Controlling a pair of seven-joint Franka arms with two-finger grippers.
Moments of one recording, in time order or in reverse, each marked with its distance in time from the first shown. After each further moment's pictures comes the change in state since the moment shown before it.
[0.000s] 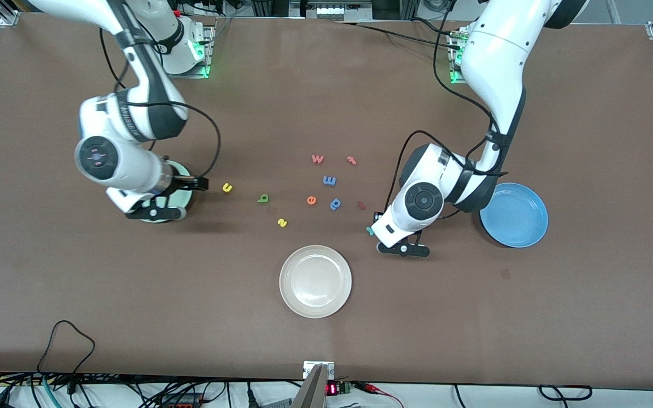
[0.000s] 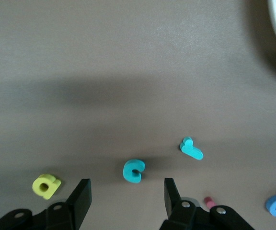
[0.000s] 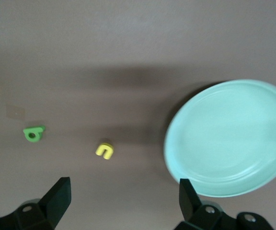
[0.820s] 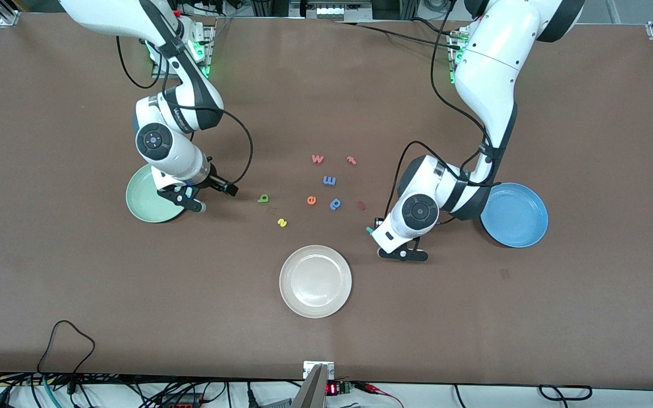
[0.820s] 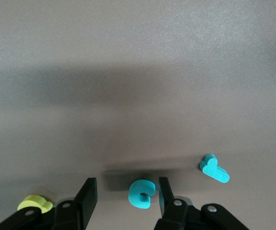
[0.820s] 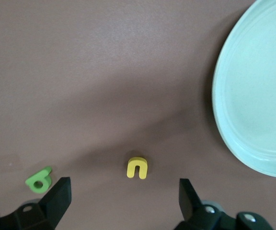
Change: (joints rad) left arm 0.003 0.062 0.006 0.015 0.000 0.024 0.000; right arm 0.050 0.049 0.026 -0.183 0.000 0.329 0.454
